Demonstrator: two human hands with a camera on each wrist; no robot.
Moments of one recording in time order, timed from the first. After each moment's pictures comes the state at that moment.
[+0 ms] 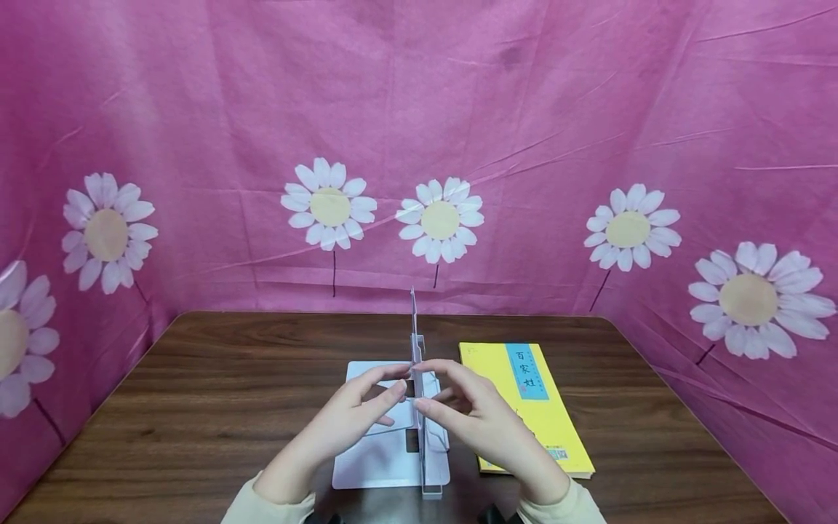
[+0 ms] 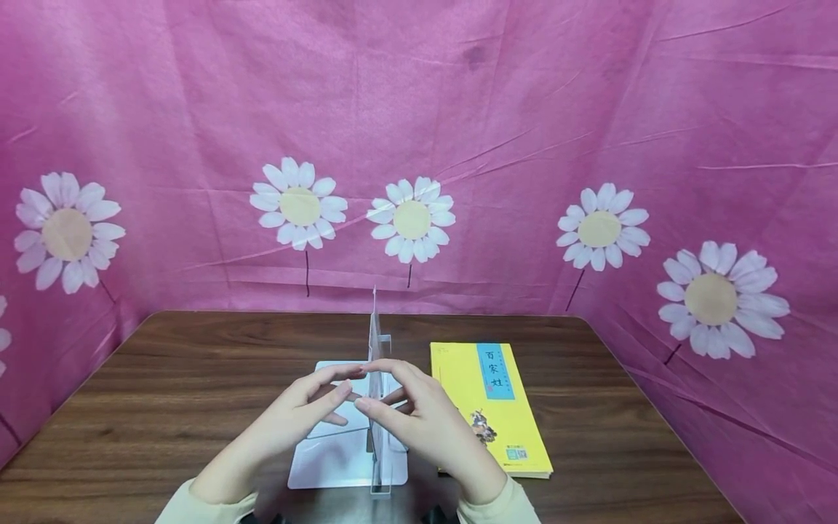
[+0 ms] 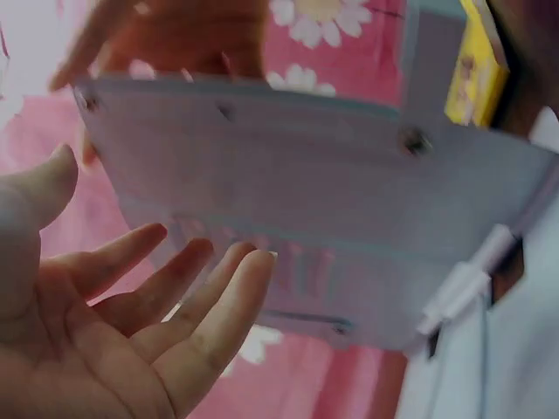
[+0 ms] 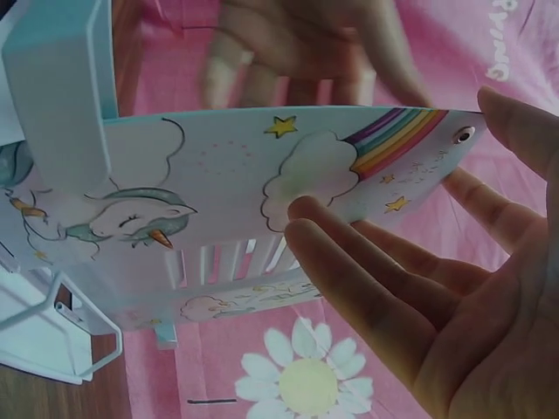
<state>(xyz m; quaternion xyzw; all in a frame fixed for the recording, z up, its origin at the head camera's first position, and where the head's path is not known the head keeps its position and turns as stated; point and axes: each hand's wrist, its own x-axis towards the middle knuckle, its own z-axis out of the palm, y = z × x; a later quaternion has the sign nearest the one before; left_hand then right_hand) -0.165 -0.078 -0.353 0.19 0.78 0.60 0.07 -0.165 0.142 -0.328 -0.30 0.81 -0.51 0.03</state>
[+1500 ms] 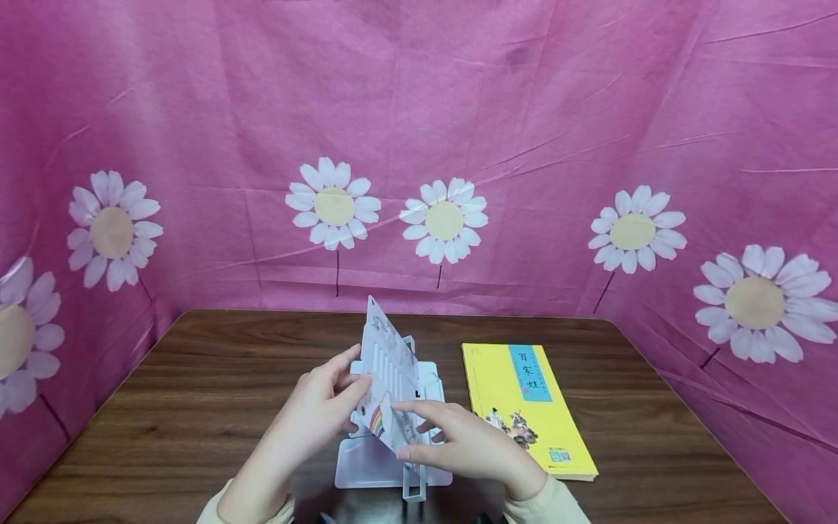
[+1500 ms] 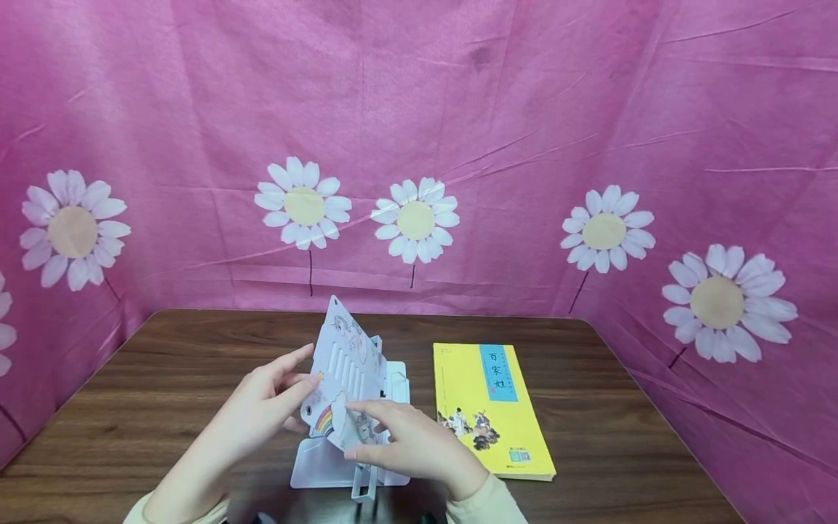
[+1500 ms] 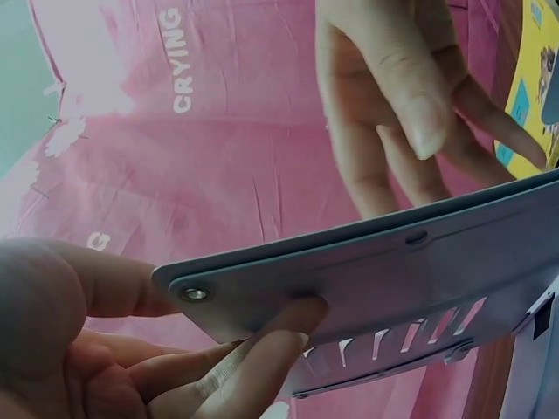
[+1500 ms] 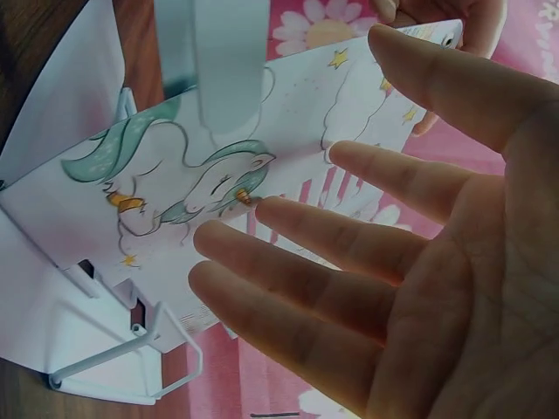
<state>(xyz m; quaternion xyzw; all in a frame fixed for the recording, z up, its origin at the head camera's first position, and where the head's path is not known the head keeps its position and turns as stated) -0.139 -0.096 -0.311 0.06 0.82 0.57 -0.01 -0.173 0.129 -0.349 -0.34 0.85 -0.36 0.16</state>
